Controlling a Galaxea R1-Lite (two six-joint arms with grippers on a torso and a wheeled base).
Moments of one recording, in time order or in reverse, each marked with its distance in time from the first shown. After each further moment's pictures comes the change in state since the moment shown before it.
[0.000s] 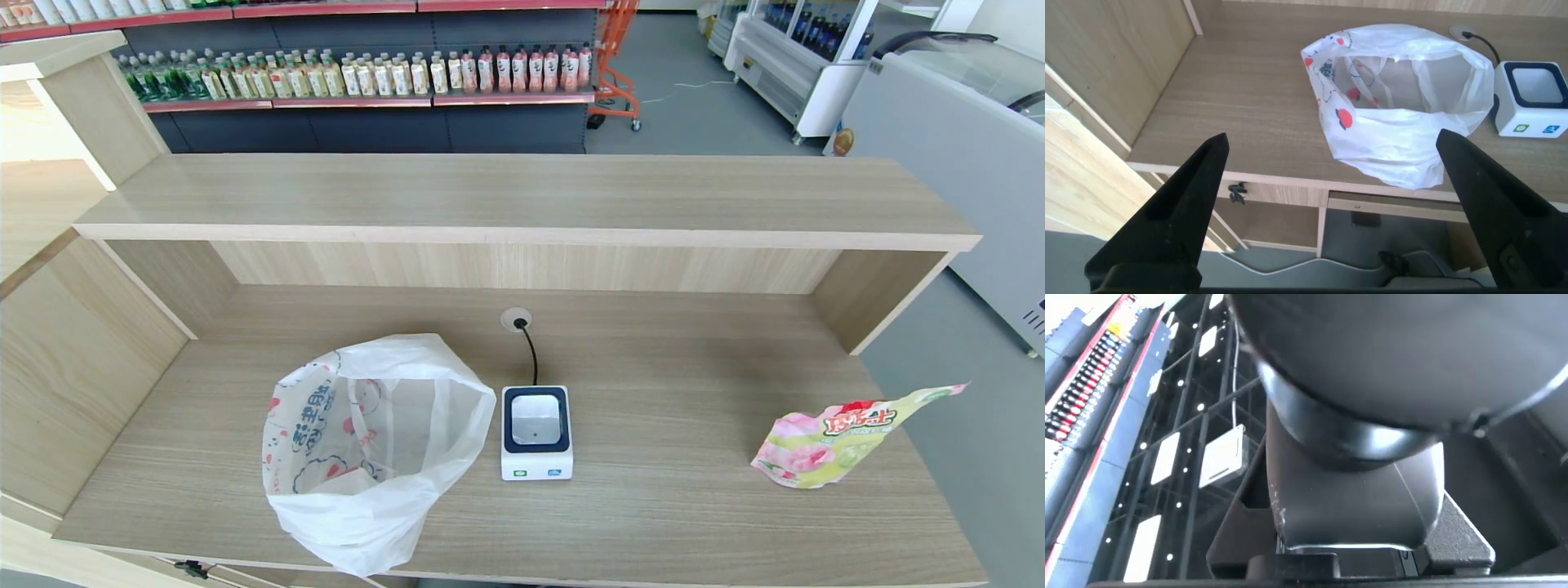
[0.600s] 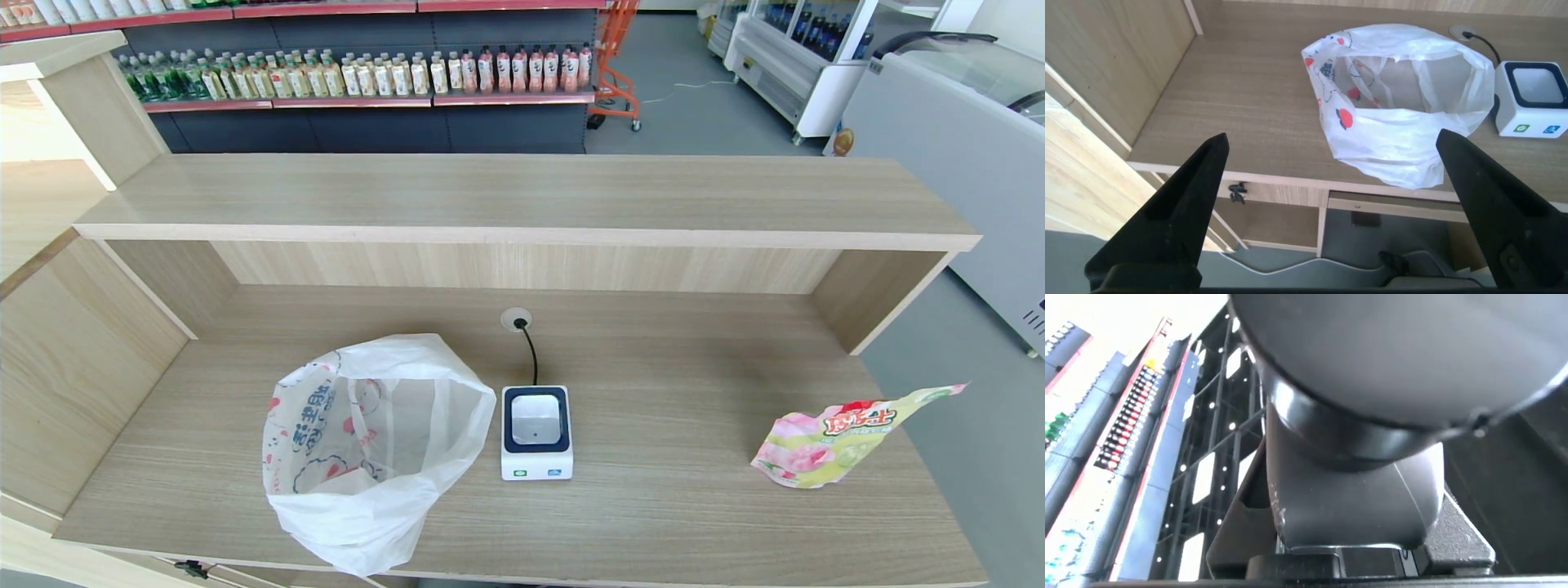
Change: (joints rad) left arm 0.000 0.000 0.000 0.000 0.000 0.000; right arm -0.012 -0.056 0.002 0.172 0.020 0.038
